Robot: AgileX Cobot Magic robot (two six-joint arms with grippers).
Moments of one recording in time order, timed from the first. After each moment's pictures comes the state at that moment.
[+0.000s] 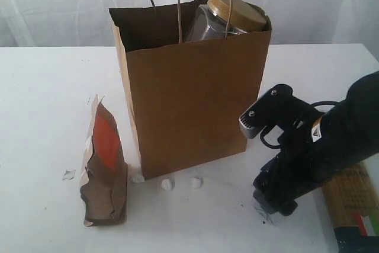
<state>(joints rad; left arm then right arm) -0.31 0.00 0.02 -0.11 0.05 0.04 0.51 1.38 -0.75 0.04 0.63 -0.32</state>
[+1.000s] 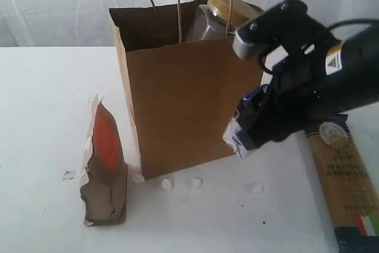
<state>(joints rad) -0.31 0.00 0.02 -0.11 0.05 0.04 0.60 1.21 -0.97 0.05 0.73 -0.22</state>
